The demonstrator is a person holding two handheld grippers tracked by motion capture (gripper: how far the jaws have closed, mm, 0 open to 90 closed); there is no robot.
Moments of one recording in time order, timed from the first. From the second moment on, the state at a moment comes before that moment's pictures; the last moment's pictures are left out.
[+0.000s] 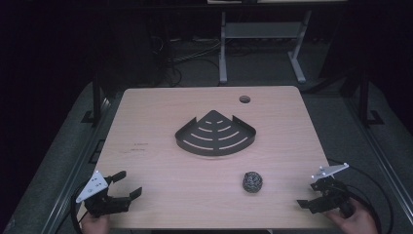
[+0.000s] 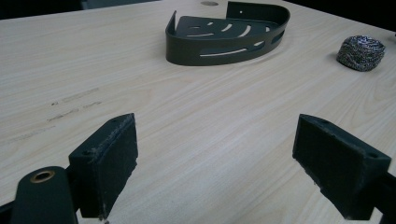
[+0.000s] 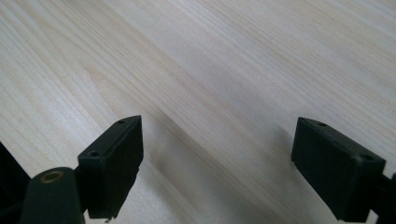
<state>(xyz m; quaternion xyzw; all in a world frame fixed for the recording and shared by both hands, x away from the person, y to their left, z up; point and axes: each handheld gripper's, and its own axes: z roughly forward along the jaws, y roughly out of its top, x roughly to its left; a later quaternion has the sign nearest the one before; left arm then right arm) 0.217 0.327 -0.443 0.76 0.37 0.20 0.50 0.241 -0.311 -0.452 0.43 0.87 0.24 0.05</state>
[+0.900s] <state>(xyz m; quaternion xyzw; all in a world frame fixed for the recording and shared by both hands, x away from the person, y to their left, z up) 0.215 0.327 -0.443 0.76 0.36 0.20 0.50 0.249 -0.283 -0.448 0.39 0.89 0.24 0.04</state>
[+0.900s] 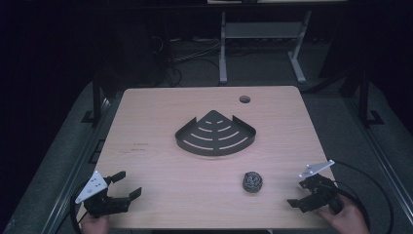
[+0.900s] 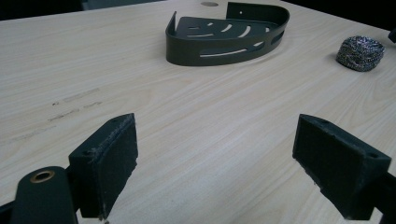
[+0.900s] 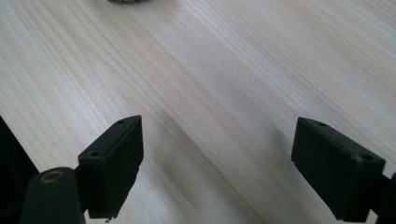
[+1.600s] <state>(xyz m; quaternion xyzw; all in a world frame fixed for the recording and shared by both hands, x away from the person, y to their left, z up) 0.217 0.326 -0.443 0.76 0.37 0.20 0.50 0.252 -0.256 -0.443 0.35 0.91 0.24 0.03</state>
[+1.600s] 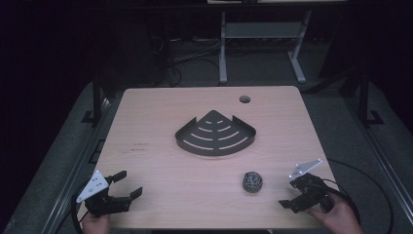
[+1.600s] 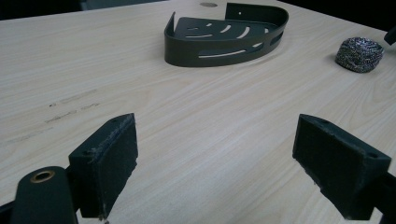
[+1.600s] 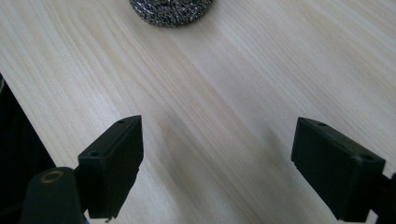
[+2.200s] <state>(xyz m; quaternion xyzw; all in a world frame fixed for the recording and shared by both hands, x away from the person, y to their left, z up) 0.217 0.326 -0.443 0.76 0.37 0.20 0.50 0.260 -0.230 -0.440 0.32 0.92 0.23 0.03</state>
